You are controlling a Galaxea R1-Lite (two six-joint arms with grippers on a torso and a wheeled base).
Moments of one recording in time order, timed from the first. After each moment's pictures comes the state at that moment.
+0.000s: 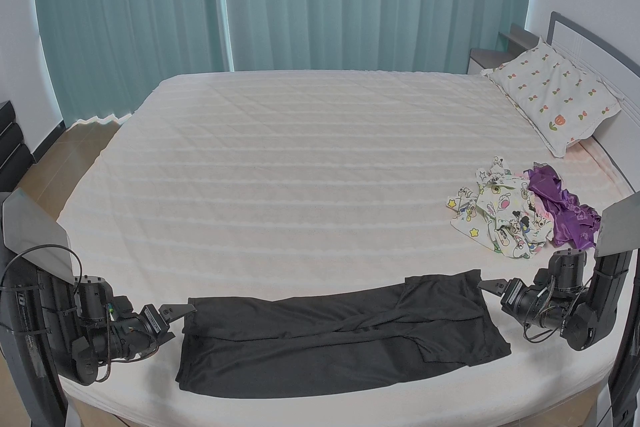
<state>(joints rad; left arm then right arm) 0.07 2.28 -0.07 -1.55 -0.48 -0.76 0.02 2.23 -0.24 -1.35 0.23 0.72</state>
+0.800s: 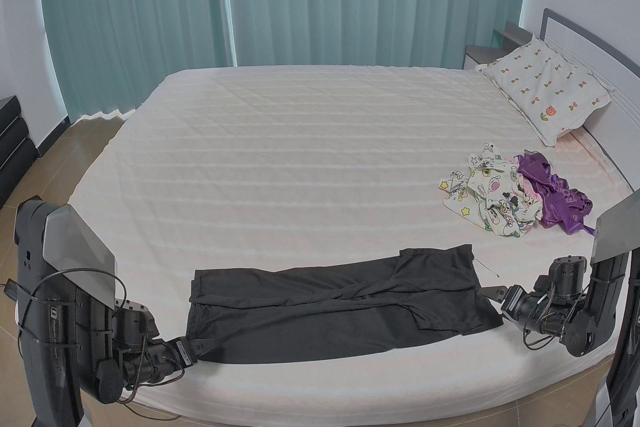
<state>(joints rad) -0.15 2.40 -0.03 -1.55 -0.11 -0.60 0.02 2.27 -0.19 -1.44 0.23 0.71</state>
